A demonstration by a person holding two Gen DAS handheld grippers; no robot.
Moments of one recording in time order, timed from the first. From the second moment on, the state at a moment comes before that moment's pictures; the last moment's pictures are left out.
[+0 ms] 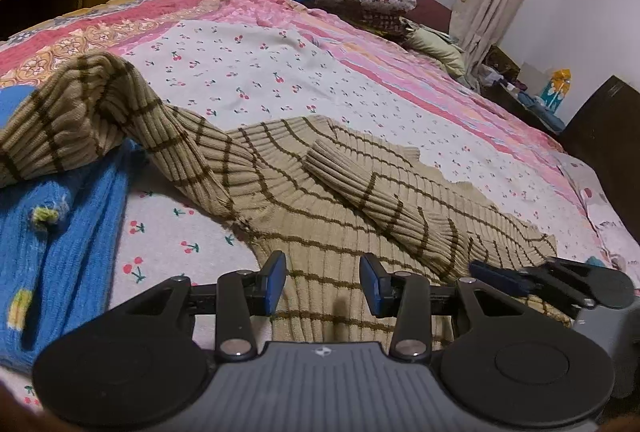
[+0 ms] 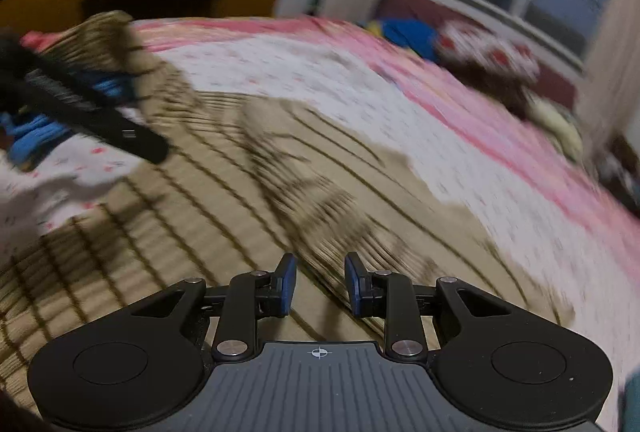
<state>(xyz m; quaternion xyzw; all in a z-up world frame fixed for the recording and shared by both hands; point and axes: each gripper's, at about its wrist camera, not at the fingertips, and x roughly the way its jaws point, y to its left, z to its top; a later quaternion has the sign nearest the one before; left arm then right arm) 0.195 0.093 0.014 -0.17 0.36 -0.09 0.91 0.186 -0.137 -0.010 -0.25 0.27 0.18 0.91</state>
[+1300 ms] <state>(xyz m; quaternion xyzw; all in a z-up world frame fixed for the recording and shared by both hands) 0.196 0.110 0.013 -0.19 0.36 -0.09 0.91 0.299 -0.177 0.020 0.12 0.36 0.22 0.90</state>
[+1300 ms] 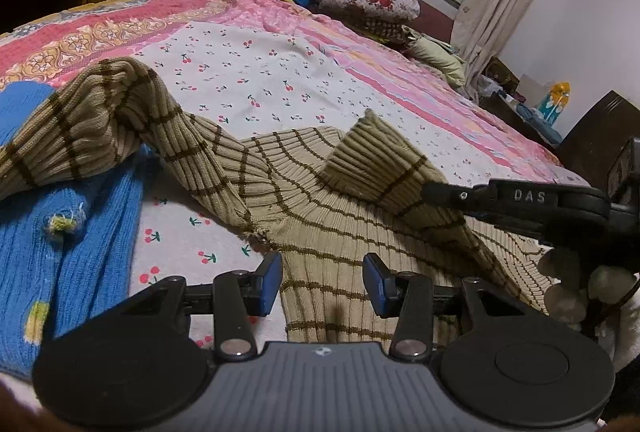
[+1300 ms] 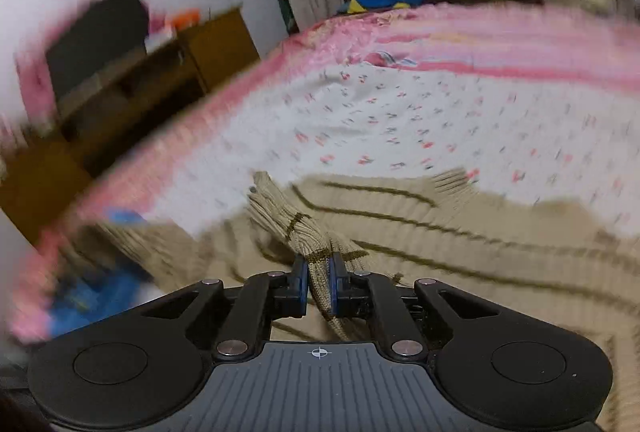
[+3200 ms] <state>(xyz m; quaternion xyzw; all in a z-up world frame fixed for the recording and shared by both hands) 0.111 0.250 0.006 -0.48 0.20 0.22 0.83 0.202 -0.158 0.000 0.02 0.35 0.25 0.90</state>
